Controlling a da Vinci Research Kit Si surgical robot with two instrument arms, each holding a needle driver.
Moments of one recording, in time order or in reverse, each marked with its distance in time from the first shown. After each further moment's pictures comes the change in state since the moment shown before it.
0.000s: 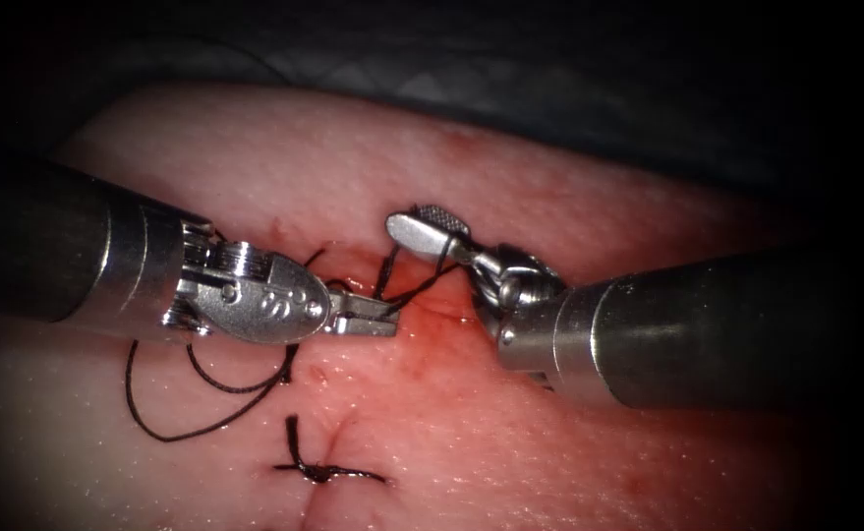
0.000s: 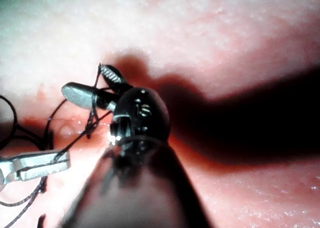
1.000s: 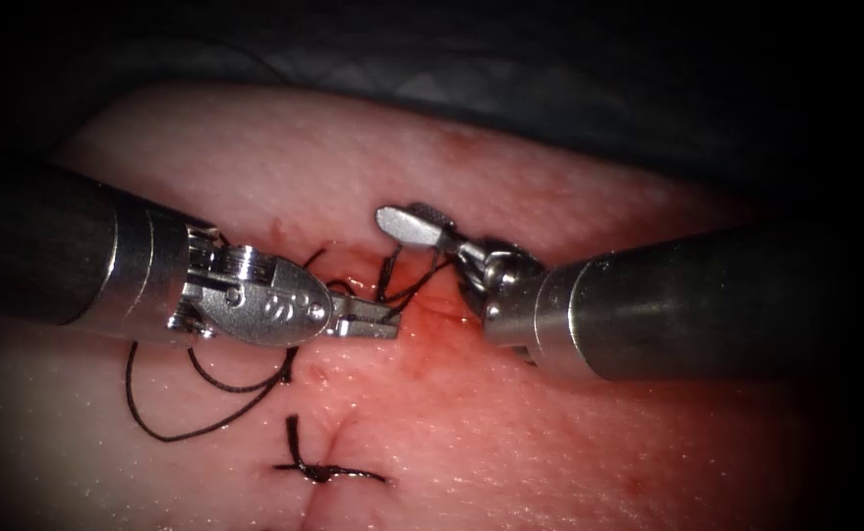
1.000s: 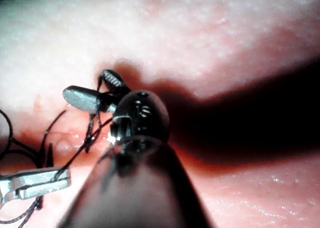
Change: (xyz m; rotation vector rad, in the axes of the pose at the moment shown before) right arm 0.000 0.001 0.002 -0.013 -0.003 -0.001; left arm 0.000 0.000 0.001 -0.009 0.006 0.004
